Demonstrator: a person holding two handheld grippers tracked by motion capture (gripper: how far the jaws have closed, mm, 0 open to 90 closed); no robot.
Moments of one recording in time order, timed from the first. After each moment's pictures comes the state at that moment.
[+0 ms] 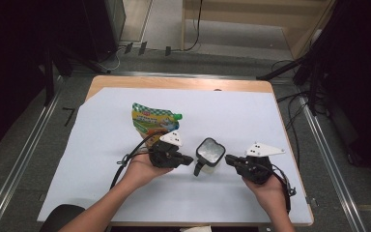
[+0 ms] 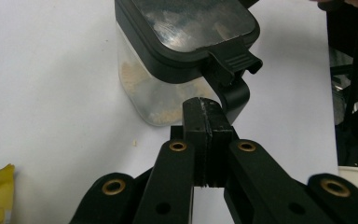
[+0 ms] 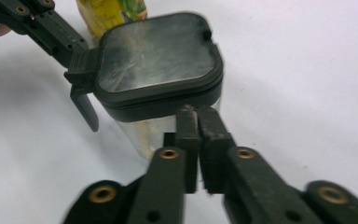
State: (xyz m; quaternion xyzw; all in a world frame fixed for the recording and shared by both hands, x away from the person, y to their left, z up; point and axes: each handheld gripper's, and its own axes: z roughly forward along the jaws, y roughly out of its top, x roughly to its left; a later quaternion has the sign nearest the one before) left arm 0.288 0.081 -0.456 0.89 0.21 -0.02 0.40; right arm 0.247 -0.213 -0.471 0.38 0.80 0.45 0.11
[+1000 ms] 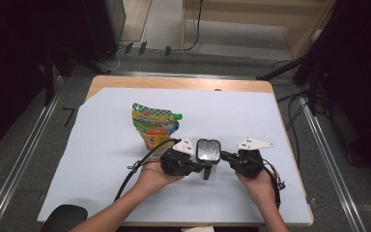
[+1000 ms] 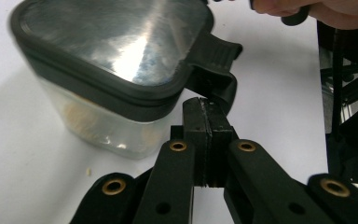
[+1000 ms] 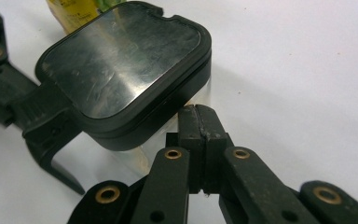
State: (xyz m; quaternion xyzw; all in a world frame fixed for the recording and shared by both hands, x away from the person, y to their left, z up) left arm 0.271 0.050 -0.467 0.89 0.20 -0.03 0.40; right arm 0.268 -0.197 -0.483 0.40 0.80 0.44 0.11
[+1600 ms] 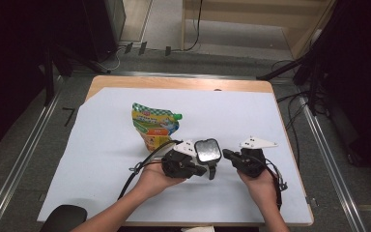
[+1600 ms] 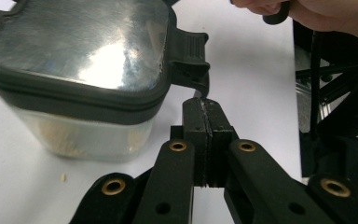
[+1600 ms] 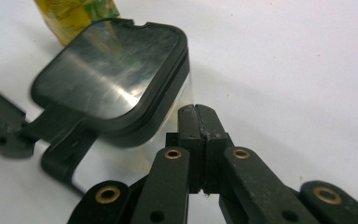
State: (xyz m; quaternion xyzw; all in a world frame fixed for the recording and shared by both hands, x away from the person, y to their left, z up) left arm 0.267 0.052 -0.460 0.89 0.19 -0.06 0.41; right arm 0.265 -0.202 -0.476 0.42 0.79 0.44 0.12
